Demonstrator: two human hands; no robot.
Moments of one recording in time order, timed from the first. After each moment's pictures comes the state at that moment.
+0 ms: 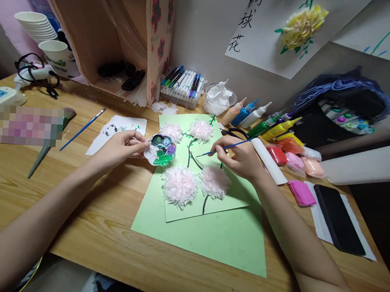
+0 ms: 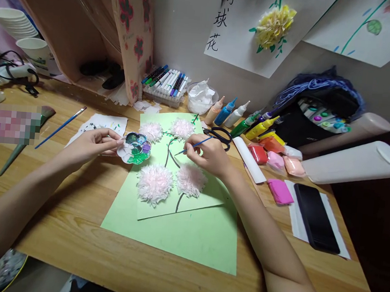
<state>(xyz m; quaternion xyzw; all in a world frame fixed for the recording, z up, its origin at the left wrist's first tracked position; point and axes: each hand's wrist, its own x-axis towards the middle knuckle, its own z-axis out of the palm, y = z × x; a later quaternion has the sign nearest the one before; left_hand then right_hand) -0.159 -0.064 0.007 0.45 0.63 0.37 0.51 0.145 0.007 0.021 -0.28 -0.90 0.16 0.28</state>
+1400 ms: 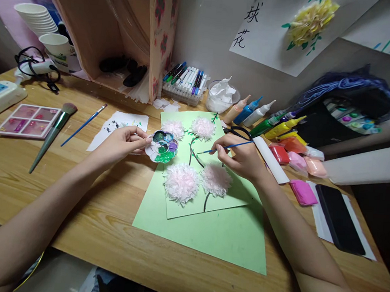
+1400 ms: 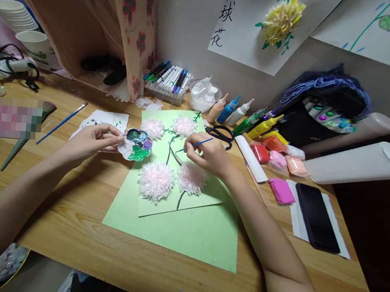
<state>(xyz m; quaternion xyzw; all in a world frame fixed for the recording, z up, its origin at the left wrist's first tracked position) -0.160 -0.064 0.005 0.46 0.63 0.38 0.50 0.142 0.003 0.021 -0.25 -0.91 0.11 0.30</state>
